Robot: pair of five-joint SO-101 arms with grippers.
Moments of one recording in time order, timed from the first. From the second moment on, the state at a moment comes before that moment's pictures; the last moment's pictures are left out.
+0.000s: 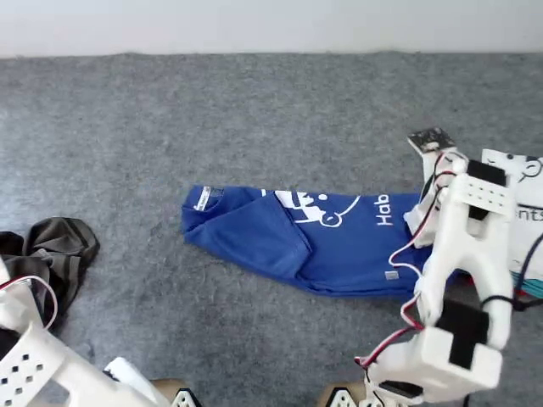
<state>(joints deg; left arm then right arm) -57.1 -54.6 29.5 99.4 -24.0 16.7 0.7 12.9 79.6 35.0</state>
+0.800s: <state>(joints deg) -57.1 -54.6 29.5 99.4 -24.0 -31.7 -3.0 6.3 74.2 17.4</state>
